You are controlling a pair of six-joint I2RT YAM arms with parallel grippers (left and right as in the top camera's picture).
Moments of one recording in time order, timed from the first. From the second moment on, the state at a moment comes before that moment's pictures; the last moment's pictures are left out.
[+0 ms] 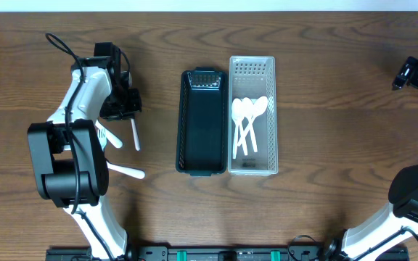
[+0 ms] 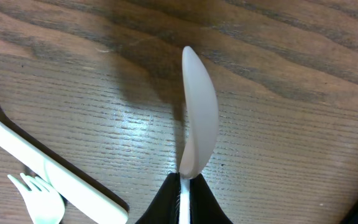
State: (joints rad) left arm 0.05 2.02 1.48 -1.00 0.07 -0.11; right arm -0.44 1.92 2.08 -1.57 0.00 0.16
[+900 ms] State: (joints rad) left arm 0.05 2.02 1.48 -0.94 0.01 -0.12; right arm -0.44 1.92 2.08 -1.57 -0.01 0.16
